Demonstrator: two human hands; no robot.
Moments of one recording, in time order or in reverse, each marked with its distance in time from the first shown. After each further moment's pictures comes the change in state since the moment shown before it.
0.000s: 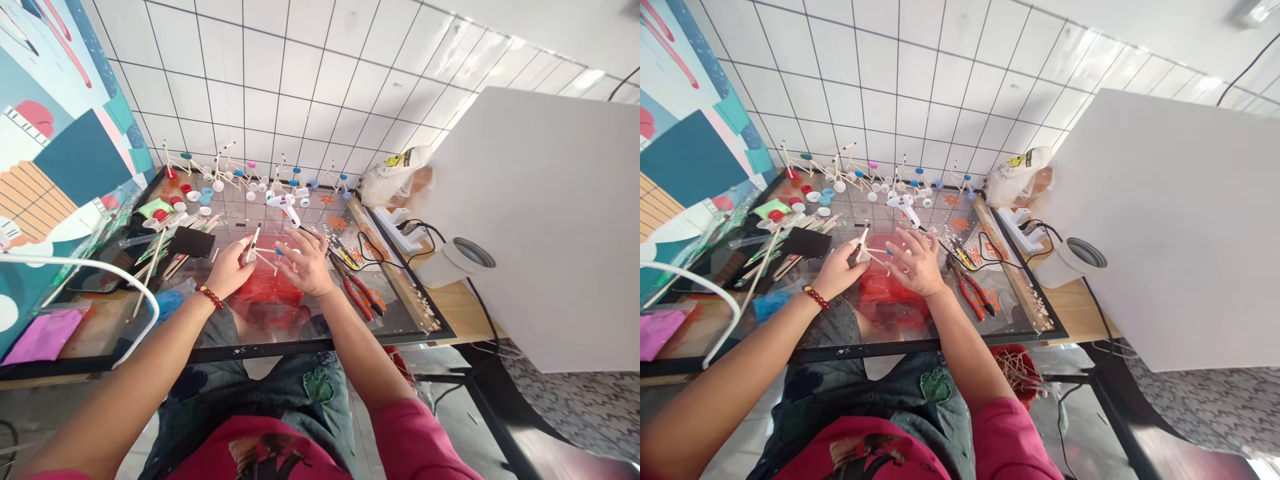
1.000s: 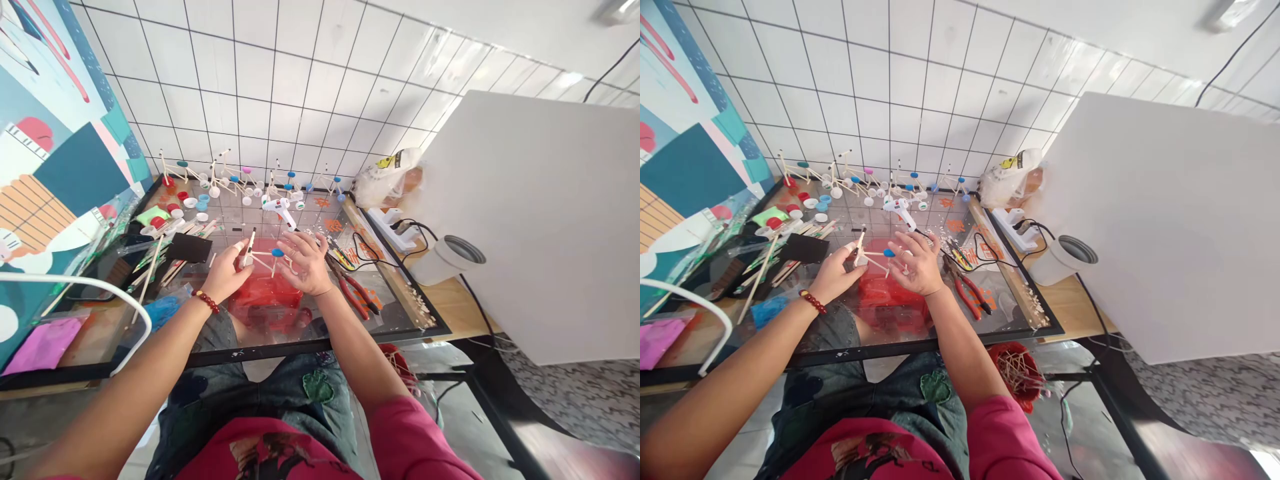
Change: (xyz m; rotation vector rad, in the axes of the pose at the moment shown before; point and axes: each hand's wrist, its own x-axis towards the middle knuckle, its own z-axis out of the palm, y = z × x) left_hand -0.001 -0.001 -0.002 0.018 0.007 -0.009; right_hand -0.001 0.006 -0.002 0.018 0.036 0.014
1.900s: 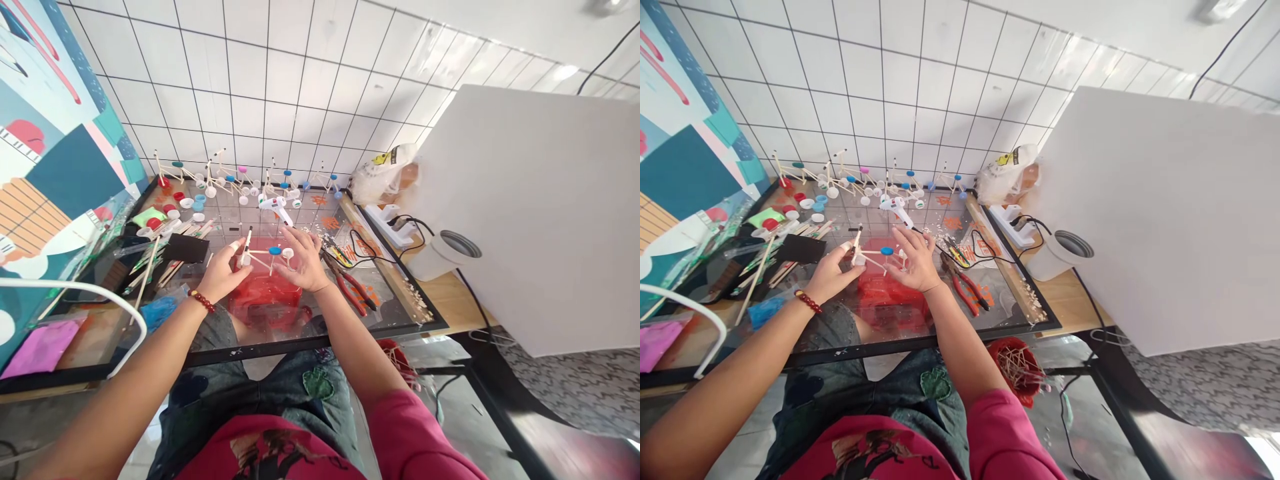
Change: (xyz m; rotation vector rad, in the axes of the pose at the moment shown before) left_hand 0.000 0.000 -0.004 -0.108 -0.048 -0.020; right_hand 0.001 0.005 0.003 0.220 -0.041 0.122
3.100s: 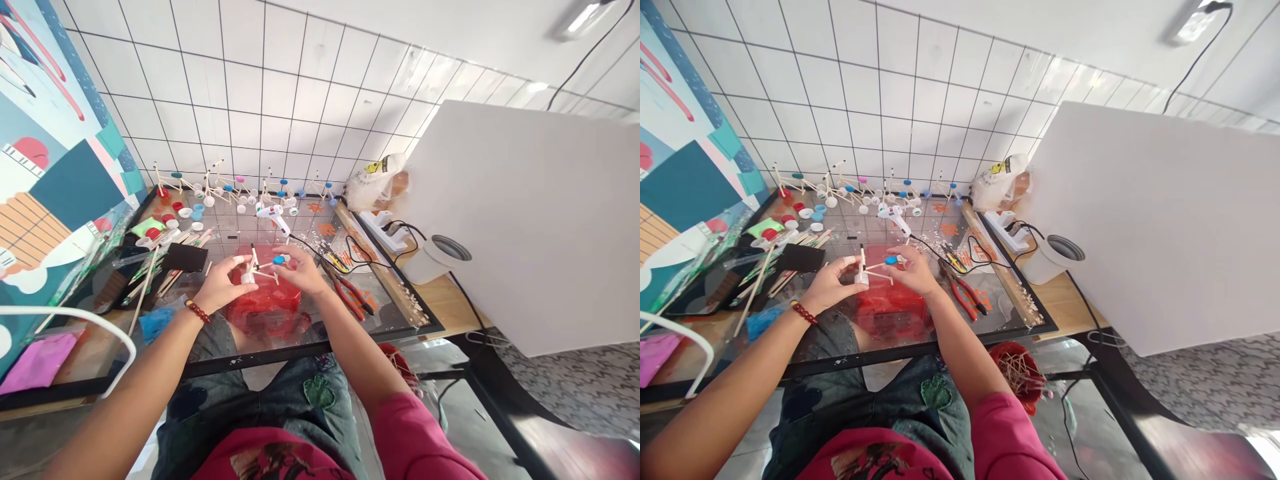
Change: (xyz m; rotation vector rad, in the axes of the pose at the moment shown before) left_hand -0.003 -0.010 0.000 -0.230 -0.122 0.003; right_hand 0.008 -0.002 0.009 0.505 0.024 0.193
